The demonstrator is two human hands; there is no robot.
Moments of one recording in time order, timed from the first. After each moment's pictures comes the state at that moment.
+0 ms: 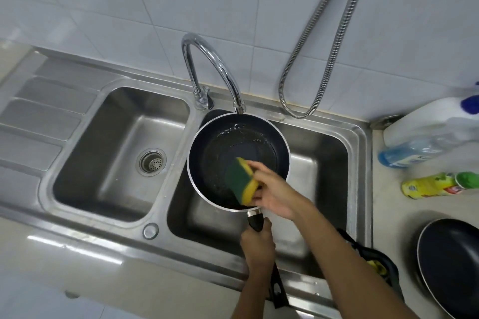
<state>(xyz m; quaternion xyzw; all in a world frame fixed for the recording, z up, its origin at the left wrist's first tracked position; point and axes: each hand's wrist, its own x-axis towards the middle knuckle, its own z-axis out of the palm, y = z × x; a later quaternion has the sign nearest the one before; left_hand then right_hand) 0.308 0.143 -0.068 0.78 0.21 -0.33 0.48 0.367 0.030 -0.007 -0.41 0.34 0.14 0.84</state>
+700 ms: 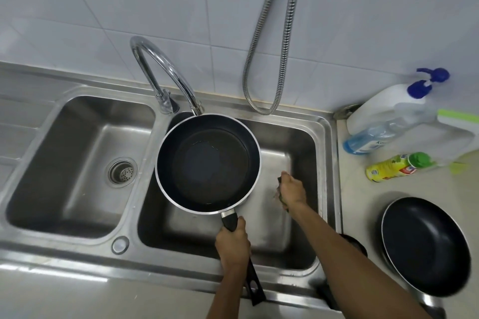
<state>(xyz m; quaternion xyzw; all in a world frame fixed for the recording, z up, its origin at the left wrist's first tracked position) 0.304 0.140 -0.077 0.75 0.23 -0.33 0.52 0.294 -0.041 -0.081 -0.55 0.65 0.01 0.52</state>
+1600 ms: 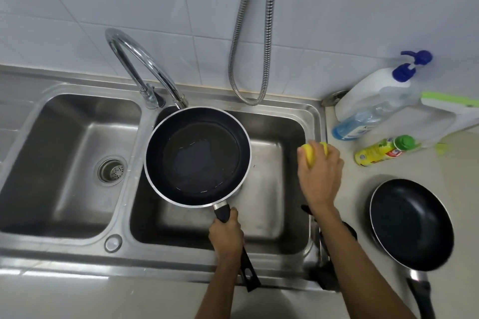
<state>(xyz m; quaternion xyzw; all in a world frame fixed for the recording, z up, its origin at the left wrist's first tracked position) 0.303 0.143 -0.085 0.75 0.23 -0.34 0.52 0.244 -0.069 -0.027 -0.82 0.53 -0.19 0.12</state>
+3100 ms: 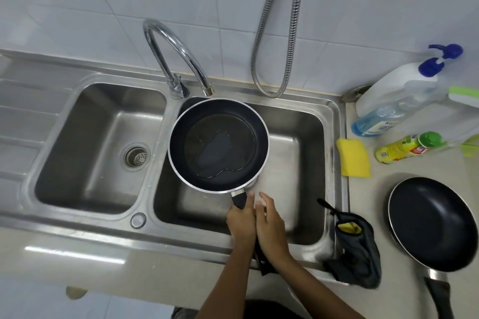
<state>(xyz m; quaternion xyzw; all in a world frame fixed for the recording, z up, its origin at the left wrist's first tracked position) 0.305 0.149 -0.065 0.76 0.17 -0.33 0.53 0.244 0.115 -0.044 -0.70 0.48 0.01 0.53</state>
